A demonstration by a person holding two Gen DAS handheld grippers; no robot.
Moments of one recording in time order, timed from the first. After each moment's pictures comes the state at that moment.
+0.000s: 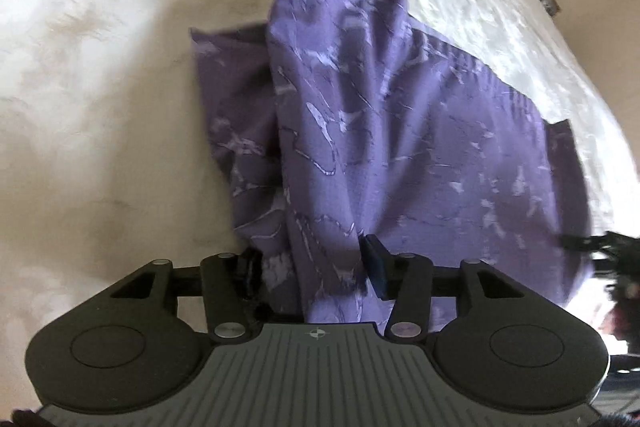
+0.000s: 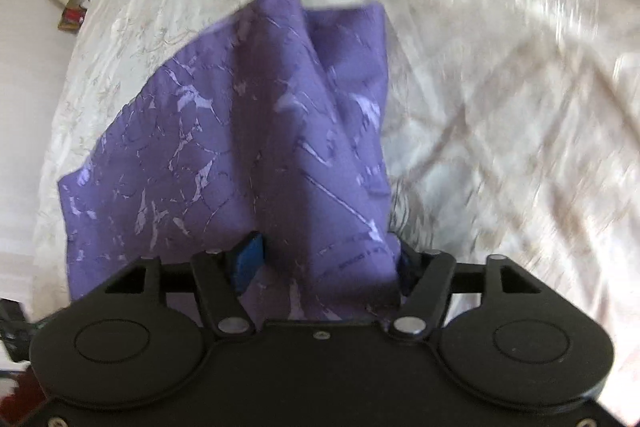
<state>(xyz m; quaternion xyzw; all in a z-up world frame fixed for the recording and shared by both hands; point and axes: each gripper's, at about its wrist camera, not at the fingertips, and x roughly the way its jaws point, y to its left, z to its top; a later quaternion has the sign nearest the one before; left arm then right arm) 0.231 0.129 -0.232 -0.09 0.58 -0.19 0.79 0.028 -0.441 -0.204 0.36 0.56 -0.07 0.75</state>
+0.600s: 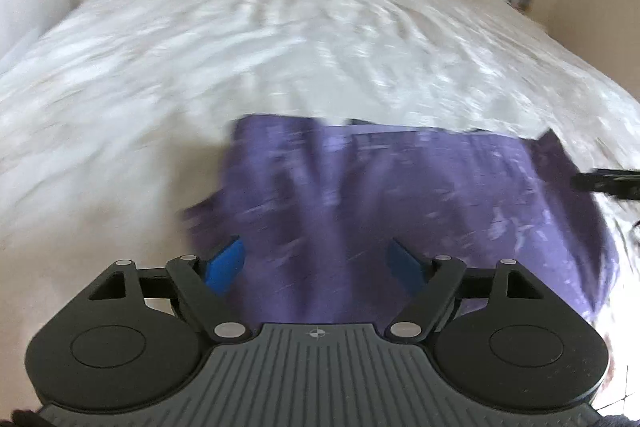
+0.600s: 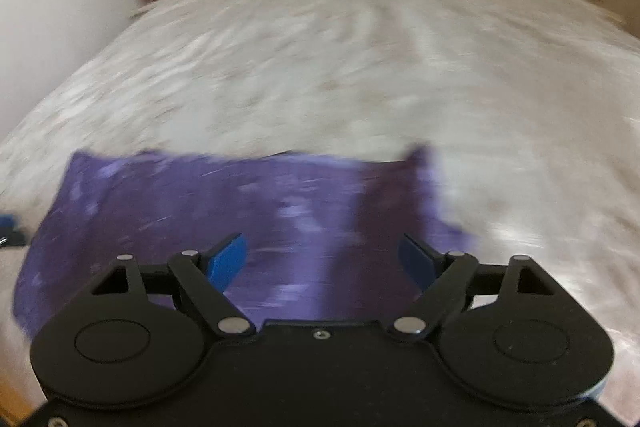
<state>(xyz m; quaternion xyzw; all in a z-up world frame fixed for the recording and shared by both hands) 0.218 0.070 -0.161 0.05 0.45 -0.21 0.86 0.089 -0.345 -0.149 0.10 0.45 -0.03 0.89</state>
